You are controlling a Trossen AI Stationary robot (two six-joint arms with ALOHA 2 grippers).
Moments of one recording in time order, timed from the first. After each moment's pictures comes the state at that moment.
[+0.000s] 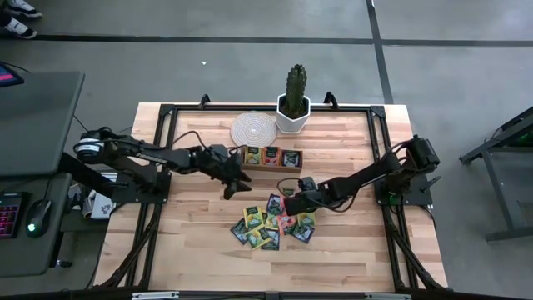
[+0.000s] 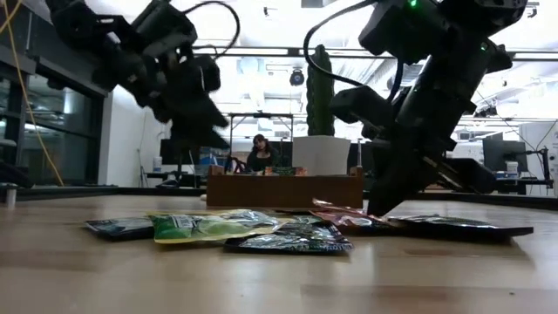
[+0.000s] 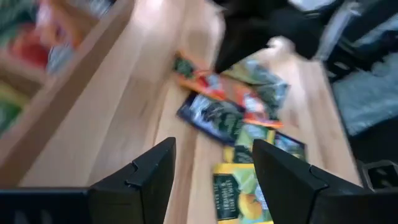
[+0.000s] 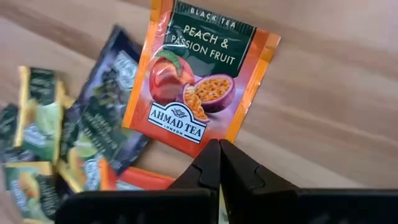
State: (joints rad) left arm 0.11 1.38 0.54 0.30 0.30 -0.40; right arm 0.26 1.76 0.82 -0.15 0.17 1.49
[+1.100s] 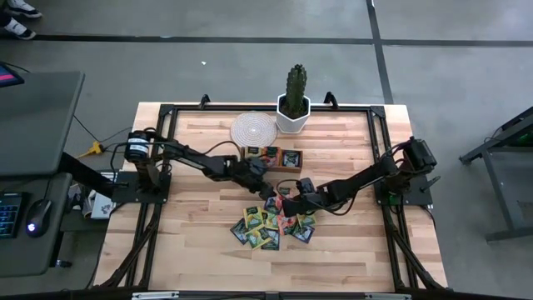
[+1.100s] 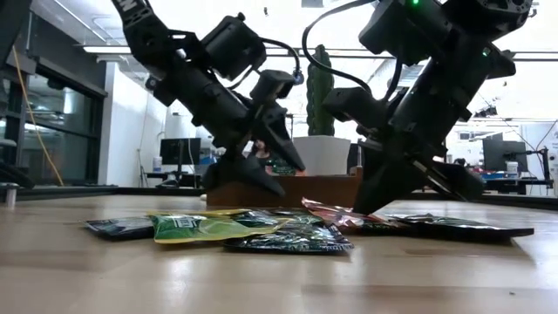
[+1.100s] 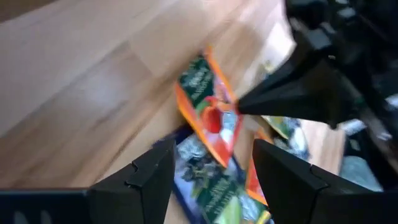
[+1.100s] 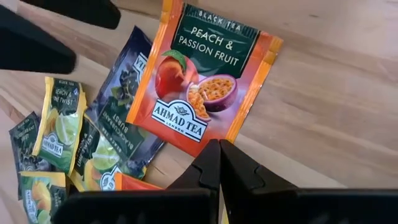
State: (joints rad) left arm 0.02 1.82 0.90 0.24 0.19 -0.95; right arm 0.26 1.78 0.82 -0.08 0.28 1.45
